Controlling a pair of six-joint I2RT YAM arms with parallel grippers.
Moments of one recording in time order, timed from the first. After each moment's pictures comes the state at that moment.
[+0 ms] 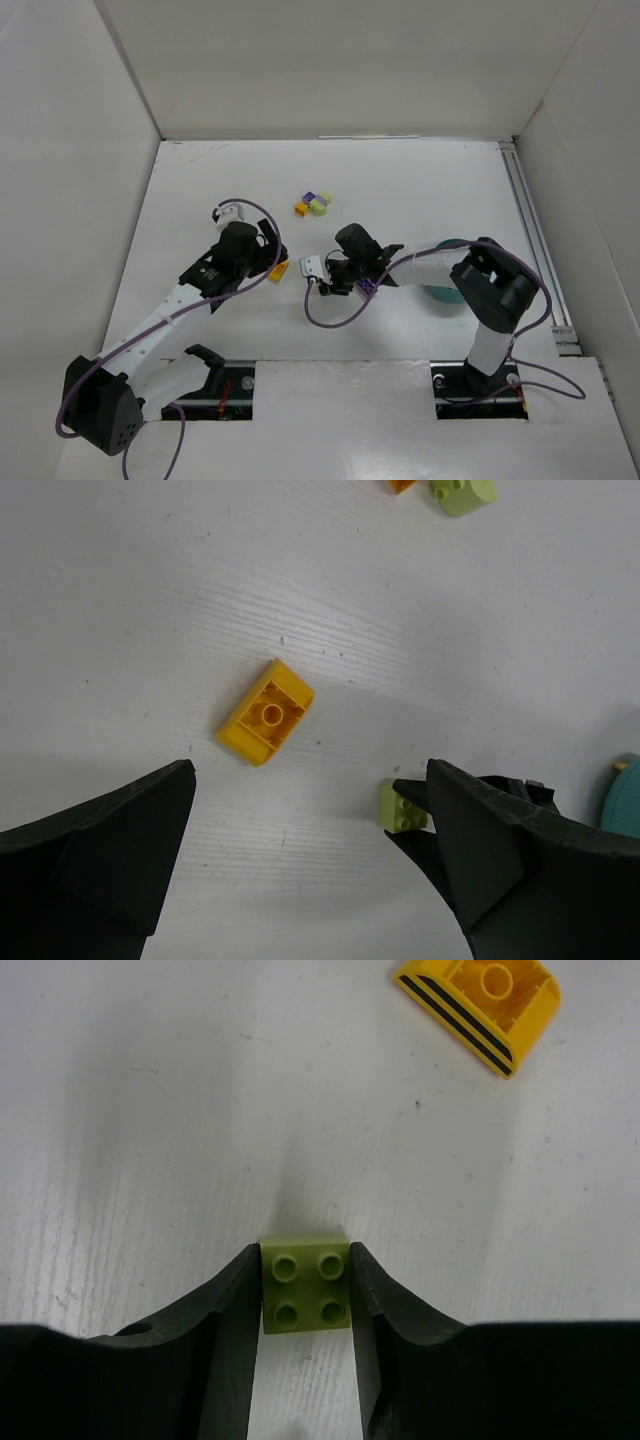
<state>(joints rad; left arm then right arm) -0.50 0.97 0.66 -0.40 -0.23 -0.81 0.83 1.79 0.95 -0.01 -0.52 -0.82</state>
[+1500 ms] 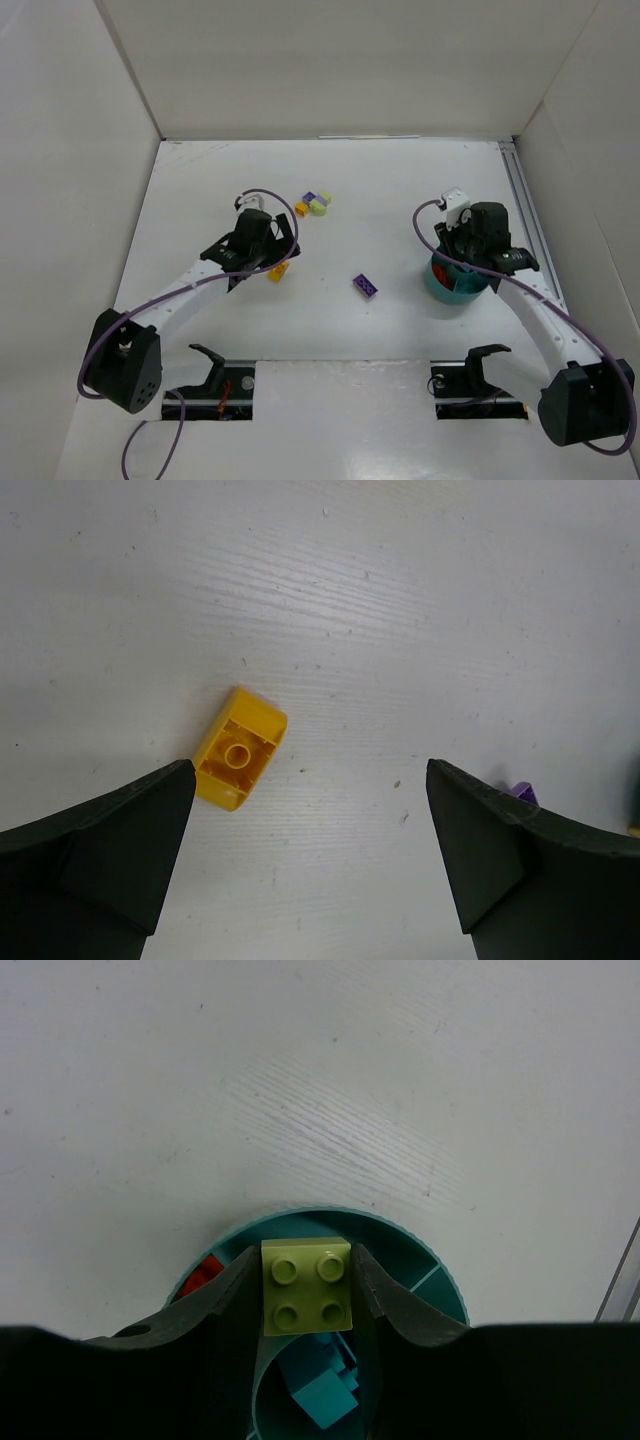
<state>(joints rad) -0.49 1.22 0.73 -0.28 -0.13 -0.71 0.15 1.03 0.75 -0.42 -0.08 -0.33</state>
